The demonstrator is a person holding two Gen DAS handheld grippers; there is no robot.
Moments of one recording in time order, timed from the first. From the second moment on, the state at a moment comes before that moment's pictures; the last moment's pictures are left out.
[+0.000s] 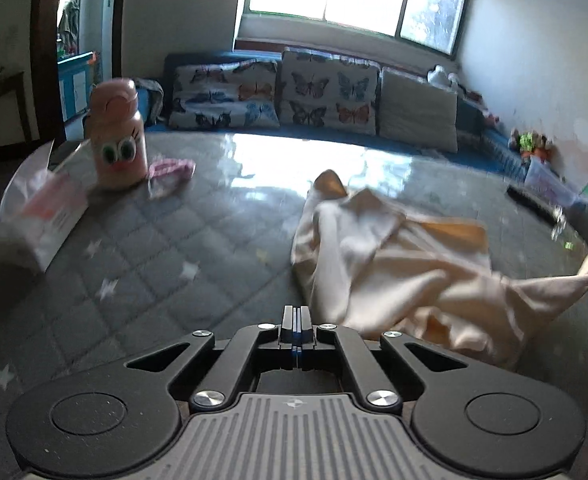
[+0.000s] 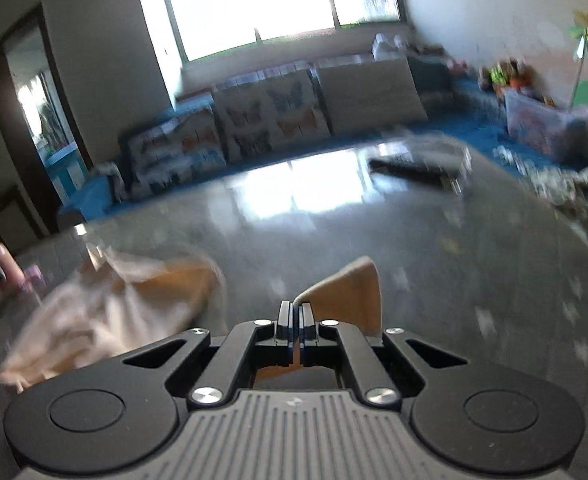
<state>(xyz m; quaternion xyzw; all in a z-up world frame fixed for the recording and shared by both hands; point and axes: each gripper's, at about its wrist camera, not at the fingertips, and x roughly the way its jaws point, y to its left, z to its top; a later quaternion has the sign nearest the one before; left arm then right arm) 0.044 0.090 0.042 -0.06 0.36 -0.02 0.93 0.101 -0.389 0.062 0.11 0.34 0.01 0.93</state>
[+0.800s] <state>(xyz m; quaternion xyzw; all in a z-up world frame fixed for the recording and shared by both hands) 0.192 -0.019 0.003 0.06 0.39 -0.10 0.91 0.109 -0.421 0.030 0.12 0.37 -0.05 0.92</state>
